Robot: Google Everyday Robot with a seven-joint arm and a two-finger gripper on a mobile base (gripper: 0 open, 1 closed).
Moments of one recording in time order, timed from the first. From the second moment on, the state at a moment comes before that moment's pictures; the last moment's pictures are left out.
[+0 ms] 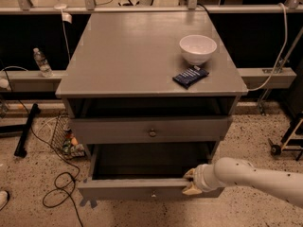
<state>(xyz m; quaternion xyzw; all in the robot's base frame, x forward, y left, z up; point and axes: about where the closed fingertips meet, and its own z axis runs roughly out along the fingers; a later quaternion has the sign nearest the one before) 0.512 -0.157 0.399 -0.63 0.73 0.08 0.25</state>
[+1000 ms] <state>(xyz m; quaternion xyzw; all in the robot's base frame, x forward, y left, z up) 0.461 -0.159 0.392 -0.61 0.75 0.09 0.26</state>
